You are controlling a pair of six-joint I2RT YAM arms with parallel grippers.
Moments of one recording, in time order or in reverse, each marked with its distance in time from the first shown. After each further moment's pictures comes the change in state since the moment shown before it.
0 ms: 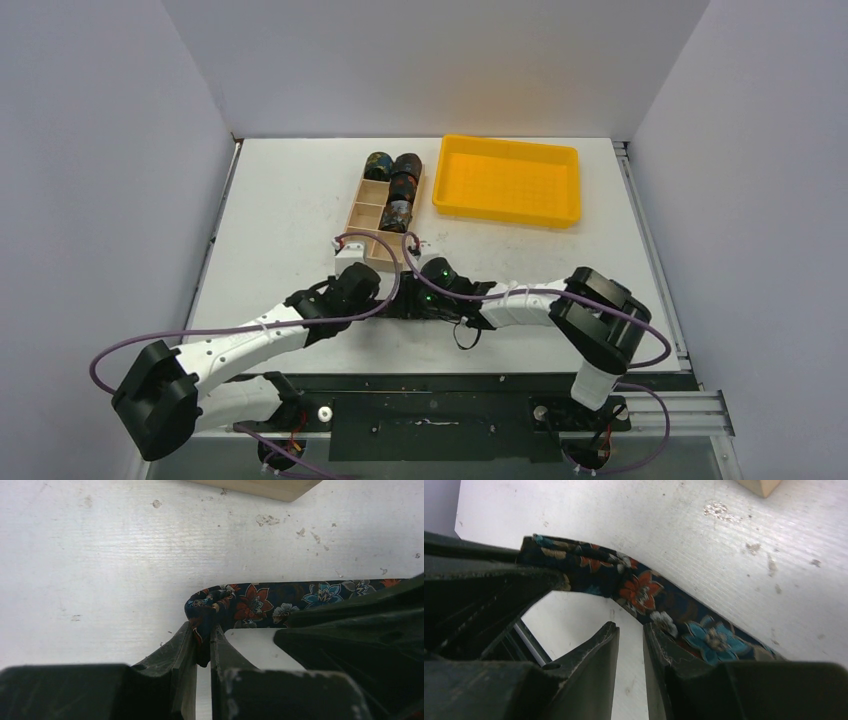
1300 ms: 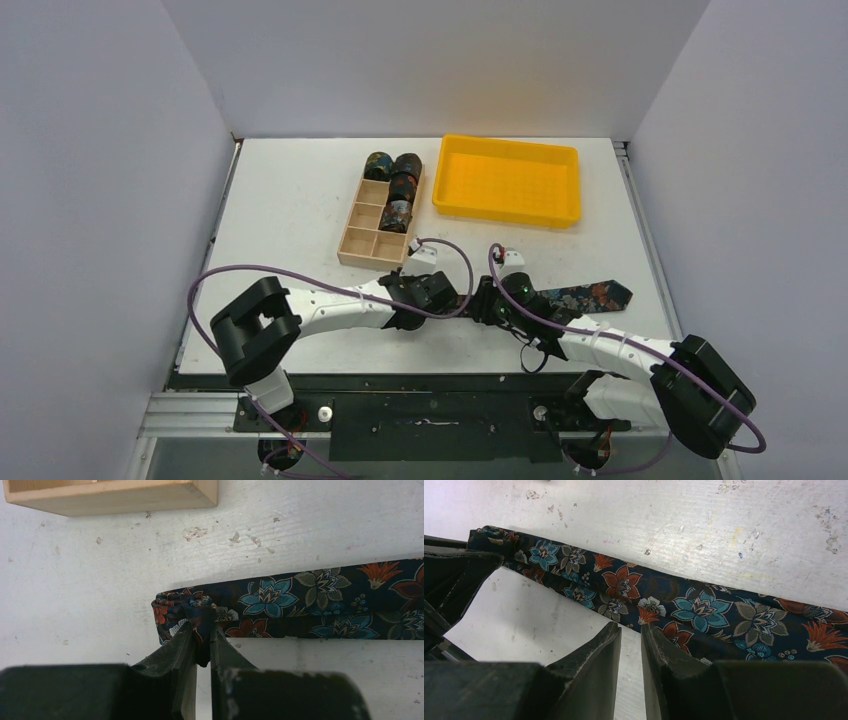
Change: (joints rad) left arm -0.263 0.538 0.397 -0.179 -0.278 0.000; right arm -0.240 -0.605 -0.459 -0.168 0.154 -0.108
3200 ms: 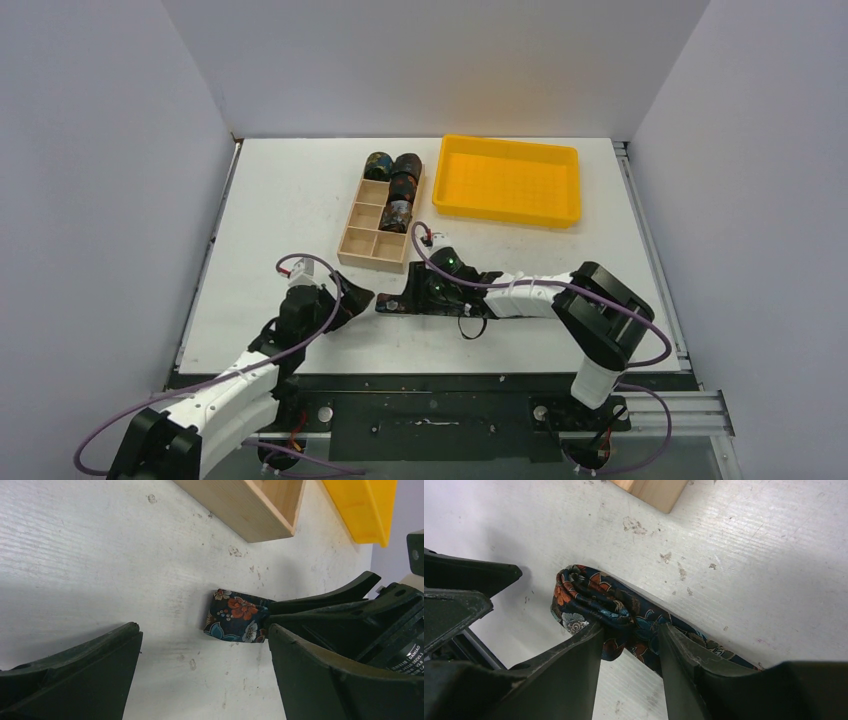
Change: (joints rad) left arm 0.635 -0.867 -0.864 0.735 0.713 -0.264; right arm 0.161 0.572 0.468 0.042 -0.096 0.072
